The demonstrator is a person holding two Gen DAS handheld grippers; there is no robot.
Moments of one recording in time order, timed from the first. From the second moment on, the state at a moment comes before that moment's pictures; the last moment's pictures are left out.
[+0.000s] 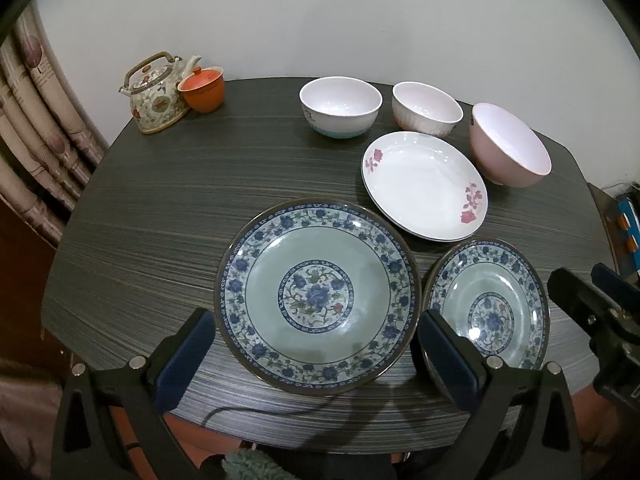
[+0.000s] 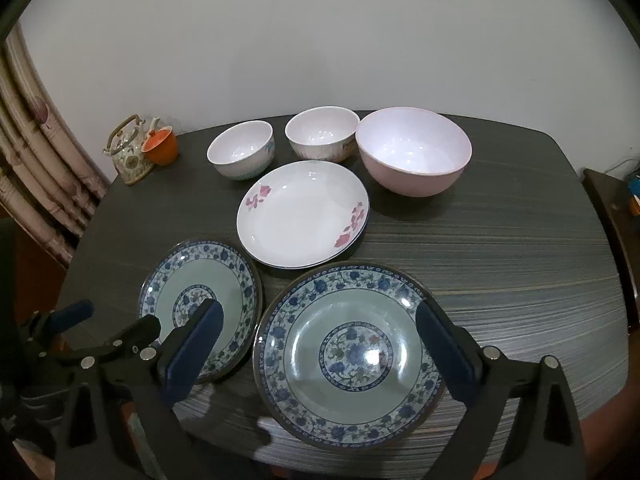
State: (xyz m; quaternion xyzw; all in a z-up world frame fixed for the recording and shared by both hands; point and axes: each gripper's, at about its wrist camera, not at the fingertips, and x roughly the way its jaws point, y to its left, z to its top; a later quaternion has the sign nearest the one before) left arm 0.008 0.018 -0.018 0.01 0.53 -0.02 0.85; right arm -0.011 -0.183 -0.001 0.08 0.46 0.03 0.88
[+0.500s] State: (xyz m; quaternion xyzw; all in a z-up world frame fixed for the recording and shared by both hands) left arm 0.007 0.012 -0.016 0.02 0.53 -0.02 0.85; right arm -0.009 -0.182 0.001 0.09 0.46 0.03 0.88
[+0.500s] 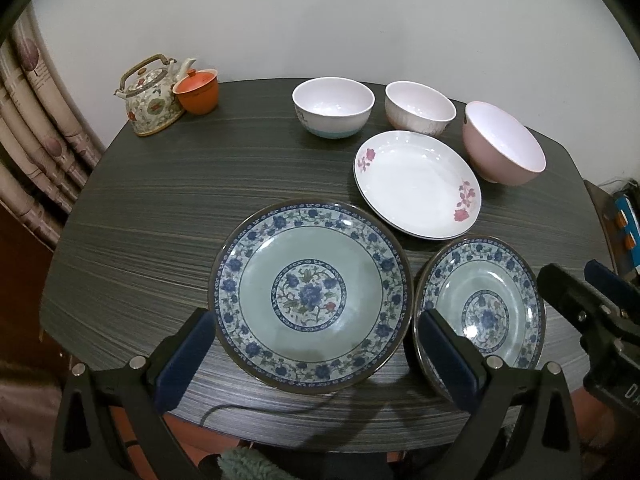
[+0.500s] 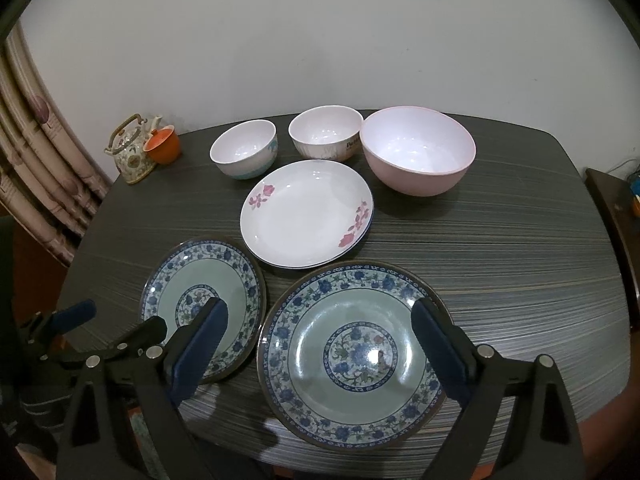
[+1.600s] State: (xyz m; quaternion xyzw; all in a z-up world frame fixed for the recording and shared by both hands) left arm 0.004 0.018 -0.020 0.02 0.53 -0.02 0.85; right arm -0.012 -0.177 -0.005 0.09 0.47 0.04 0.88
